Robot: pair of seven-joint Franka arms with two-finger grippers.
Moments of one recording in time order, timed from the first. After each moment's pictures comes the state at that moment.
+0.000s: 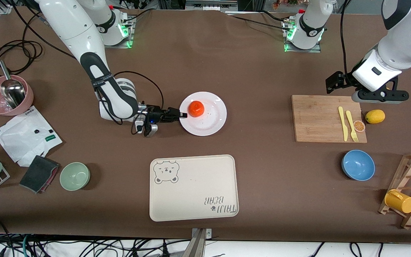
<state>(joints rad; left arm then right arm) -0.04 -0.03 -0.11 -1.78 -0.02 1.67 -0.13 0.23 0.68 0.21 -2.00 1.54 2.24 -1.01</state>
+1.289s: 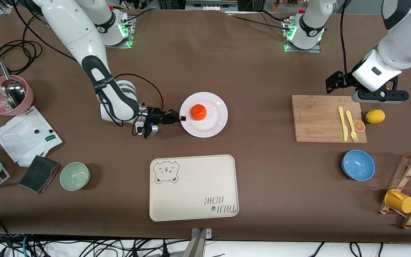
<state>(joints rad) -0.04 -0.03 -0.11 -1.78 -0.02 1.67 -0.13 0.23 0.70 0.21 -1.98 1.54 2.25 -1.05</state>
